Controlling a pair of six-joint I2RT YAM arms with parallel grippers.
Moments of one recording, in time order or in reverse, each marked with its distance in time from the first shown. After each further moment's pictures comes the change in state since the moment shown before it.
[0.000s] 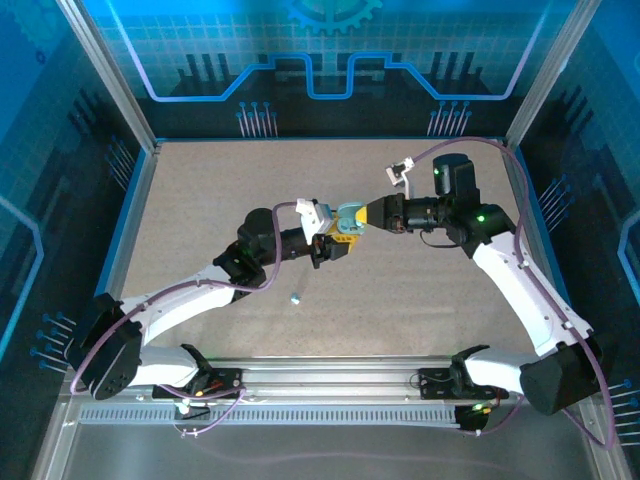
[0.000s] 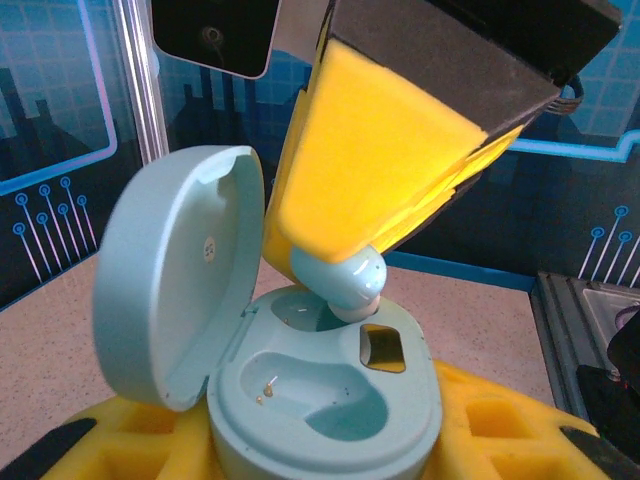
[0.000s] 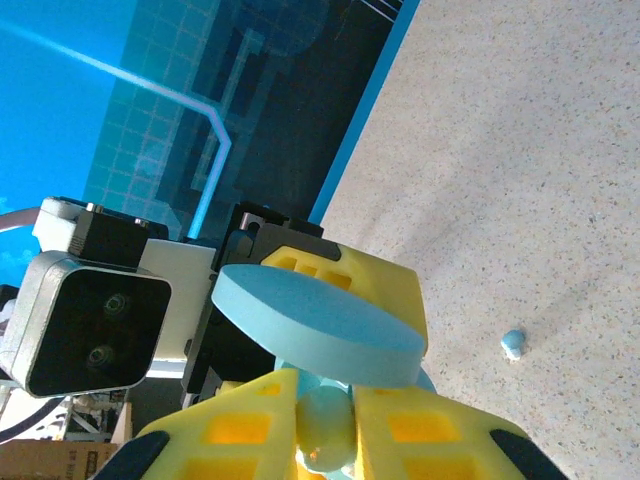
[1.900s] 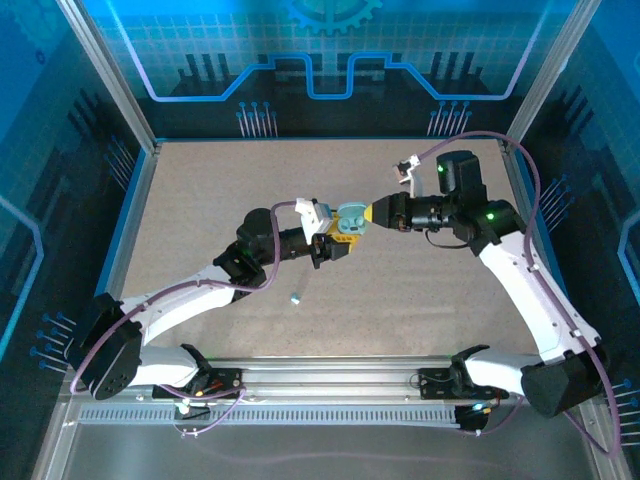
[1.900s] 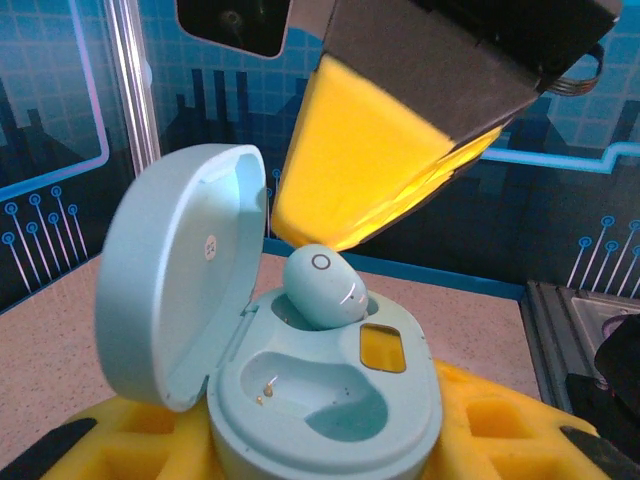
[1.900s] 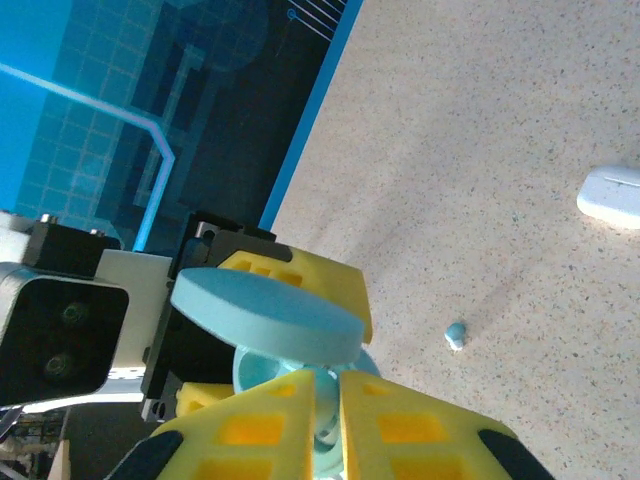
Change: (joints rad) left arm -0.001 0.000 0.000 0.021 0.018 -0.018; right arm 0.009 -0.008 0.091 -0.166 0.141 -0.056
